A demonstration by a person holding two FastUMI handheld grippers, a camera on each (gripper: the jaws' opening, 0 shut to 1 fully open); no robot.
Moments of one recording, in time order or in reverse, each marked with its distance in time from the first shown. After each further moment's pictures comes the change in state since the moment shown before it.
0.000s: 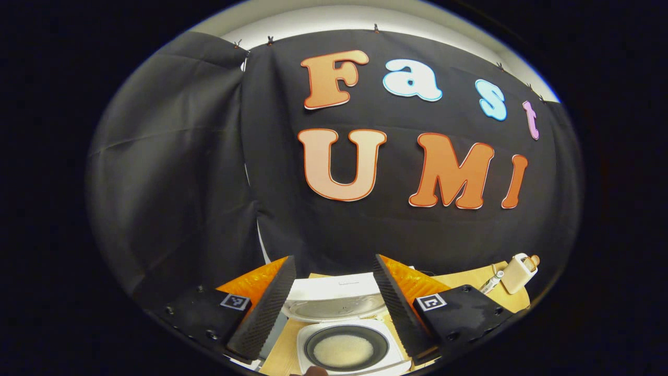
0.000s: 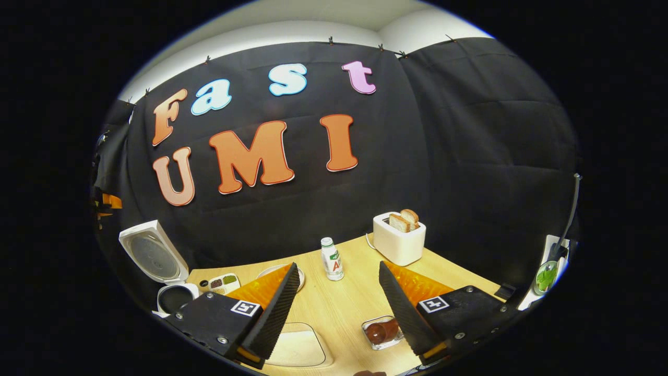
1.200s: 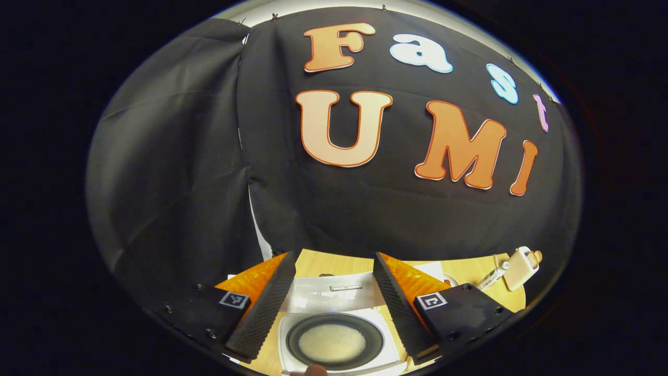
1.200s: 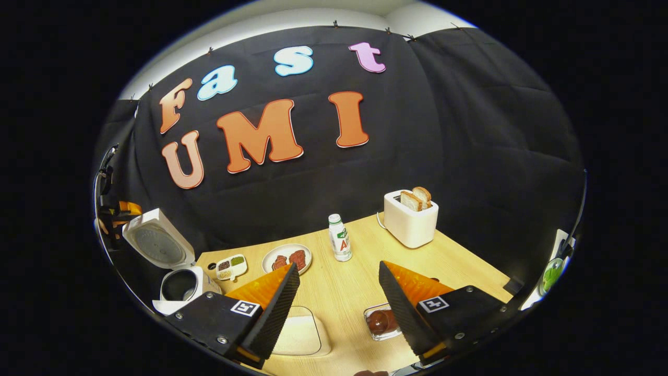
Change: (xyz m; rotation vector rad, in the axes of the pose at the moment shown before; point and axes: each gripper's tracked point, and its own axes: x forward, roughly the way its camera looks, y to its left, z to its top) left arm 0.008 -0.010 -0.080 -0.027 0.126 0.023; right arm 0.007 -0.004 -0.040 -0.005 0.135 0.115
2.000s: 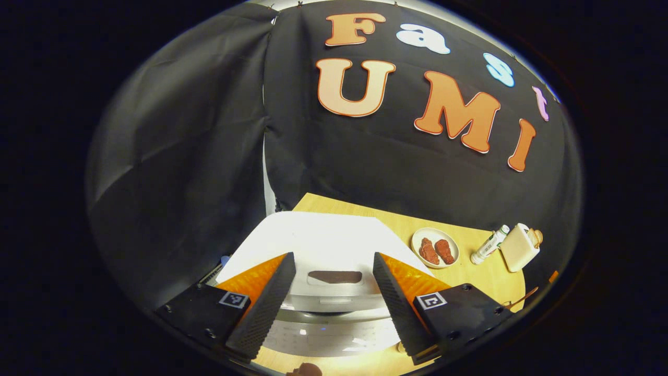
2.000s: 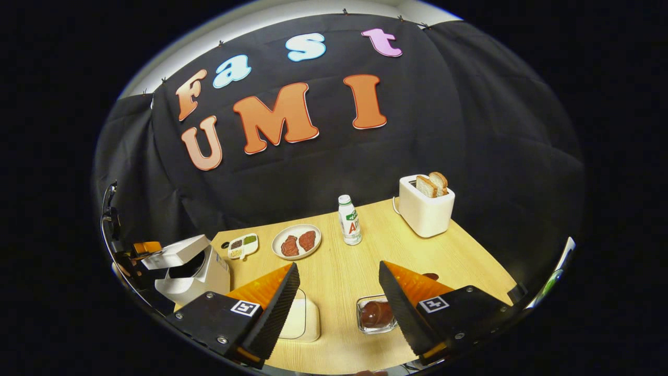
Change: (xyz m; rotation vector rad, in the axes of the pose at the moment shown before) left arm -0.063 -0.018 -0.178 -0.092 0.109 0.049; right arm 0.008 -0.027 -0.029 -0.048 0.112 0.135
